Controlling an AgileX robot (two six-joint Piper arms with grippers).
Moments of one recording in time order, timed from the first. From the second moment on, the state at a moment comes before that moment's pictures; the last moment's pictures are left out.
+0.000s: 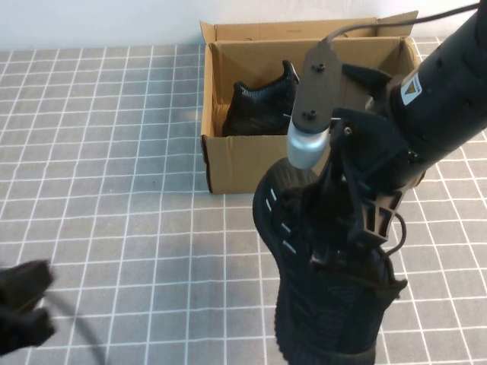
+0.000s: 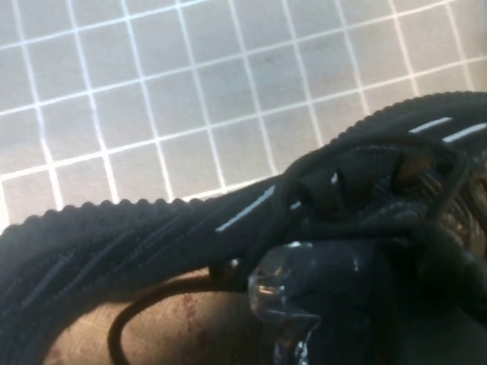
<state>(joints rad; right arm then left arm) 0.64 1.50 -1.49 0.33 1.20 -0.75 -0.24 0.49 -0.45 -0.26 0.54 -0.02</state>
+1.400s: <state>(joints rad) 0.64 1.50 -1.49 0.31 1.19 -1.33 -0.28 1.54 -1.32 -0.98 1.21 1.43</state>
